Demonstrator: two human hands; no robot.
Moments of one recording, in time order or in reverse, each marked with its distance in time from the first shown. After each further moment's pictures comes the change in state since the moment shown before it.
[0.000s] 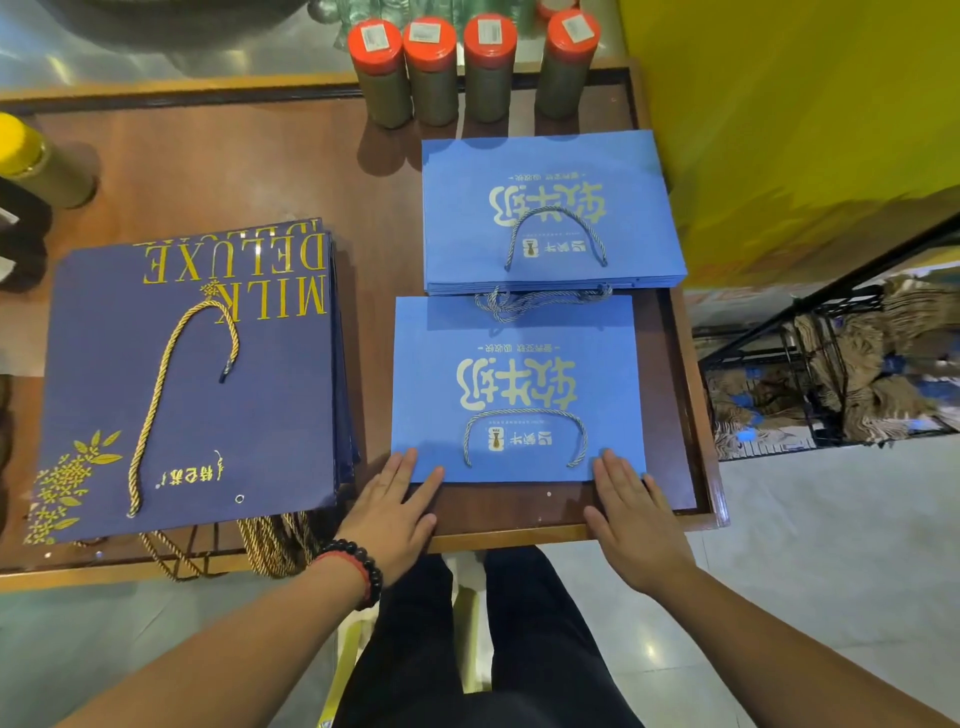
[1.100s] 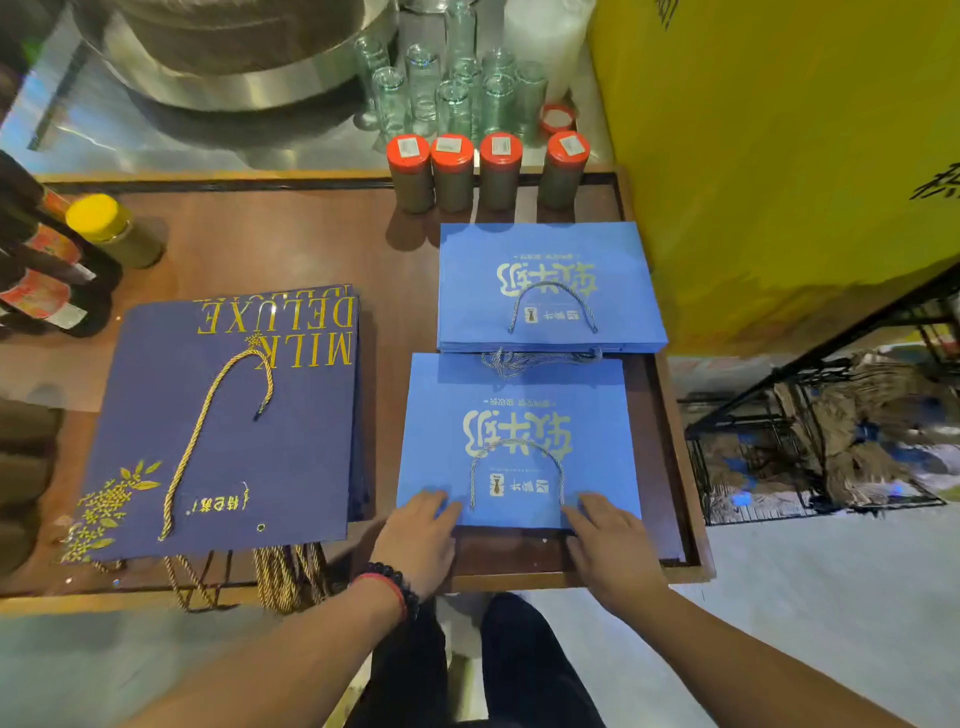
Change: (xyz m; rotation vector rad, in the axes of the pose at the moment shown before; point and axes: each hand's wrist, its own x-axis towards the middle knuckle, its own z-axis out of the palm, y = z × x) left_hand 0.000 0.037 -0.036 0.020 0.377 0.144; right_hand 0.016 -0.025 -0.039 -0.047 0.200 -0.121
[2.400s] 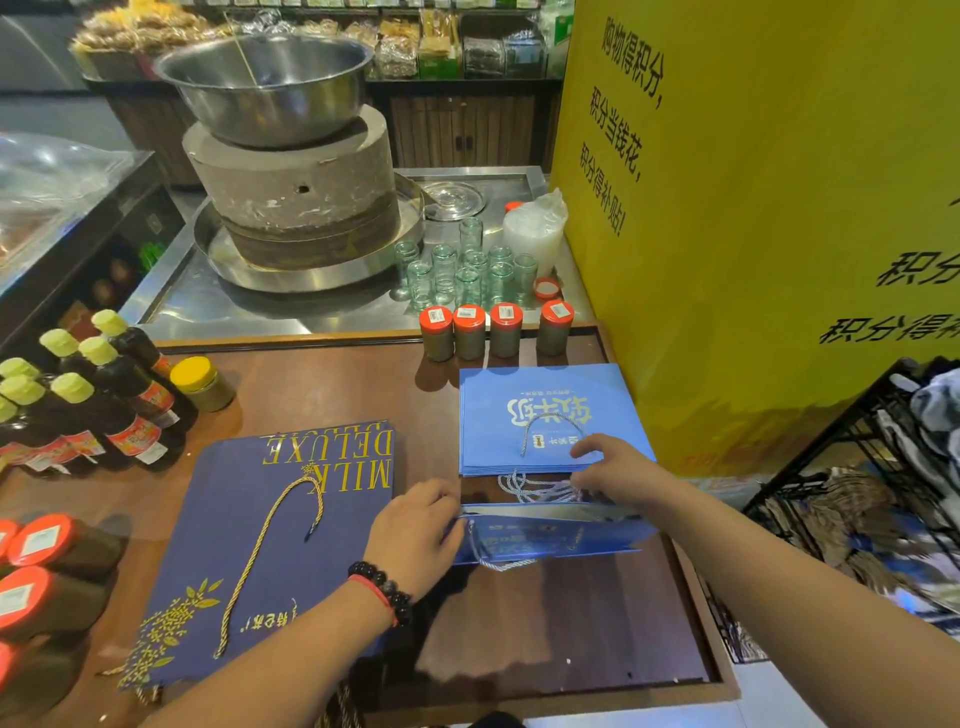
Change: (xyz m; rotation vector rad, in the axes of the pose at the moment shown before) left_hand 0.009 -0.015 -0.168 -0.082 0.551 0.075; right_hand 0.085 -0.037 -0.253 0.962 -0.102 0.307
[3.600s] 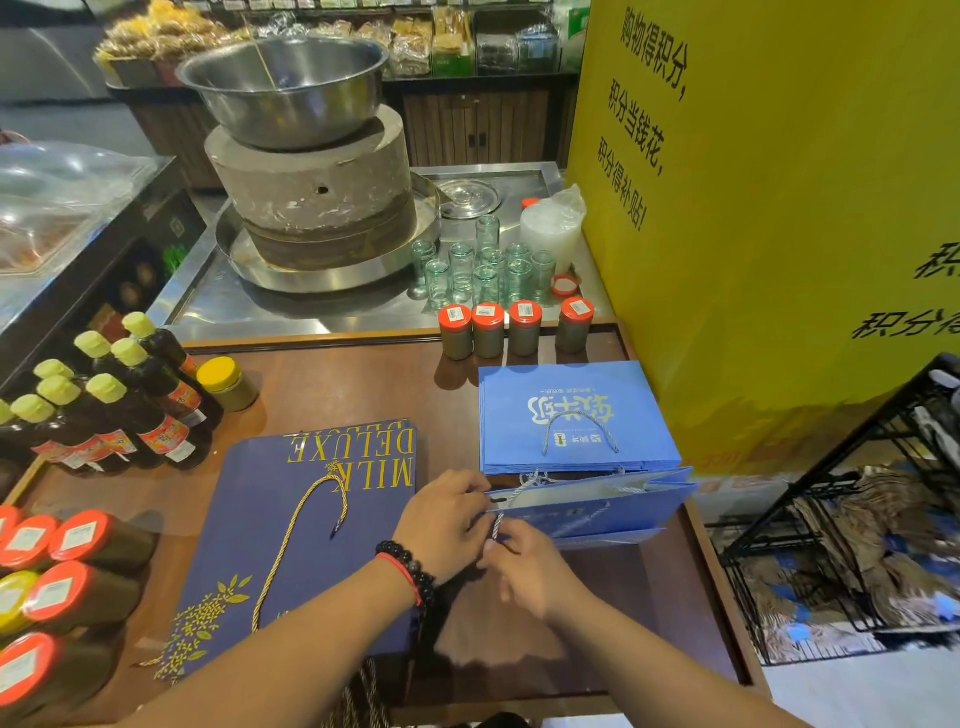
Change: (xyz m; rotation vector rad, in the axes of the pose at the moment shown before) left_hand 0.012 -0.006 -0.005 -0.080 -0.043 0.080; right_hand -0.043 0.001 0.152 0.187 -0.128 -0.127
